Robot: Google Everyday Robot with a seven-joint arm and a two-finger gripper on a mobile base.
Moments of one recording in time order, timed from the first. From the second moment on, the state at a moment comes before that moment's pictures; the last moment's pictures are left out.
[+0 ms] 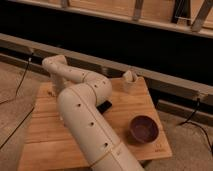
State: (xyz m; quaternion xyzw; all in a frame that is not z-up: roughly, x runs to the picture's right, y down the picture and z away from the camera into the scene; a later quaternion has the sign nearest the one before) arm -0.259 0.084 0.911 -0.39 0.30 0.52 0.70
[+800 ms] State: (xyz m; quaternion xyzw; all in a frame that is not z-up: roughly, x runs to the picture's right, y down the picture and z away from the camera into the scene) arm -0.263 0.050 0.891 -0.32 0.20 0.55 0.75
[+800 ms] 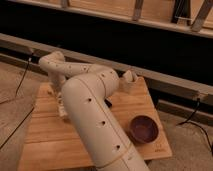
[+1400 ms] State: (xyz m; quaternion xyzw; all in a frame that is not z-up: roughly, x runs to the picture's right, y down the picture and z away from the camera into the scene) arm -0.246 0.026 0.849 -0.28 0.13 0.57 0.76
